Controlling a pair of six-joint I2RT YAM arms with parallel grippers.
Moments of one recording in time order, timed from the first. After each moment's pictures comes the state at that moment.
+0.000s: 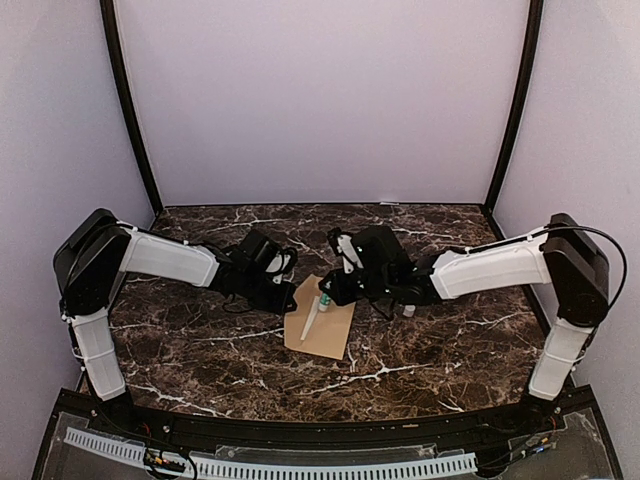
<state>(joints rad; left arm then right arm) -0.72 1.88 1.09 -0.18 0.20 -0.40 0.95 1.77 1.08 0.09 0.02 0.39</state>
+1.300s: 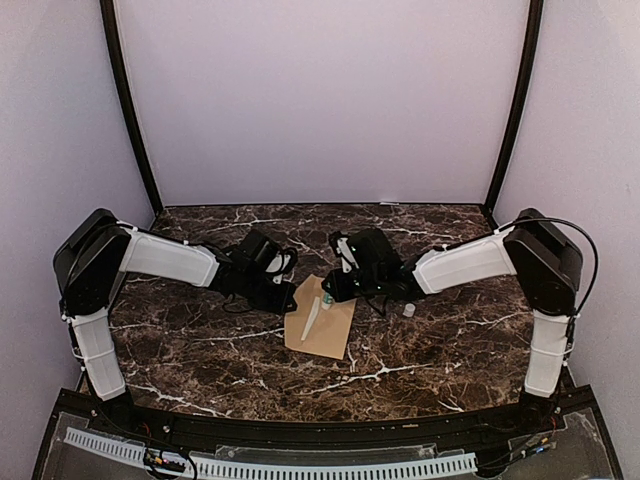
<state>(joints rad) -0.72 1.88 1.09 -0.18 0.20 -0.40 0.86 1.94 1.15 0.12 0.00 0.39</state>
